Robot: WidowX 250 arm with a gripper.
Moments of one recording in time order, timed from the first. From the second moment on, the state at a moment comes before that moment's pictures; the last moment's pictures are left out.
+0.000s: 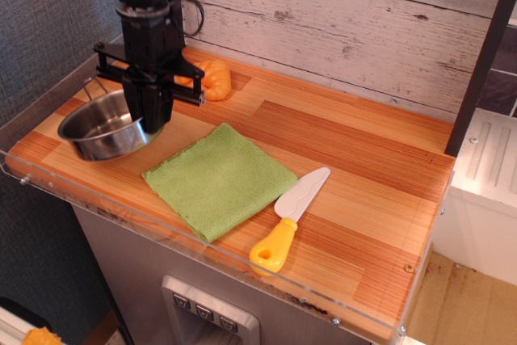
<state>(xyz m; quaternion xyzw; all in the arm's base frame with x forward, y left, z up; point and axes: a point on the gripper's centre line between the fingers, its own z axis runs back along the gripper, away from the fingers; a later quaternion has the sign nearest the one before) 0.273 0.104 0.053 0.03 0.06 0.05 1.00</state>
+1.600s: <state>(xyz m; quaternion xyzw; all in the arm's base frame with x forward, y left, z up) 0.266 0.103 0.095 -0.09 0.08 0.12 0.99</state>
